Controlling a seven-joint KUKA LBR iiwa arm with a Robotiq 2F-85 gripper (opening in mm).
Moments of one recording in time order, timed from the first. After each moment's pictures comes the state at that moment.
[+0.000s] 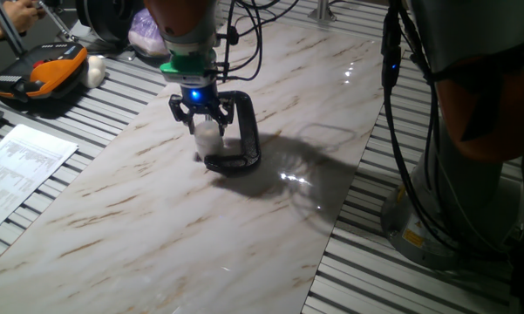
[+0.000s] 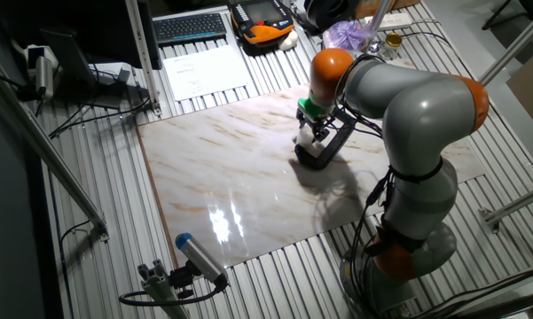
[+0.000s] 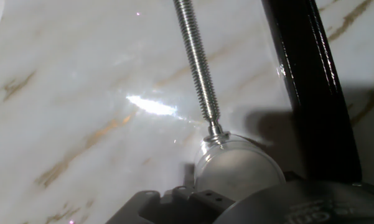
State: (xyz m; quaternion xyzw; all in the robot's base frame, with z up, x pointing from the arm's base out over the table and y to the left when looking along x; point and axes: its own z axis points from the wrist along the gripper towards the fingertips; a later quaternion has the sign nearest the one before) arm 0.527 0.030 0.091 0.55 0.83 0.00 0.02
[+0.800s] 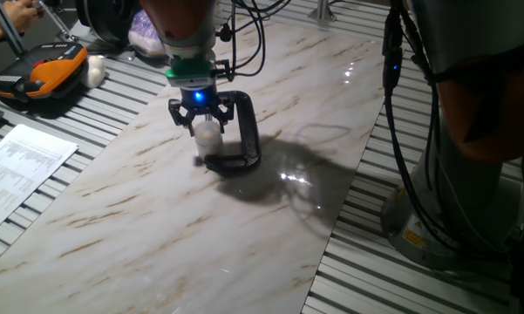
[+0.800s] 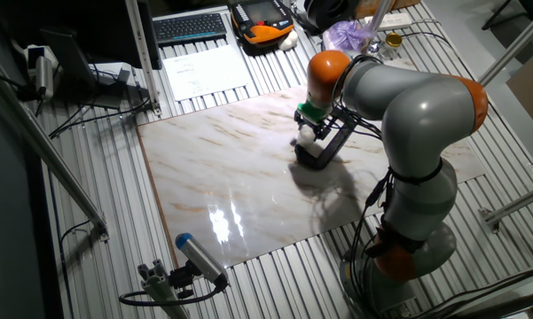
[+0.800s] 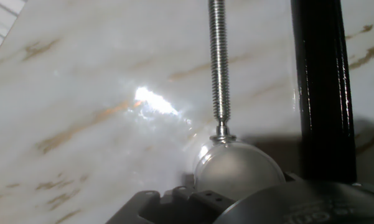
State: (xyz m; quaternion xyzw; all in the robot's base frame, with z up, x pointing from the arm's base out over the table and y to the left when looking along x) arm 0.527 0.030 0.092 0.46 0.89 -0.01 0.03
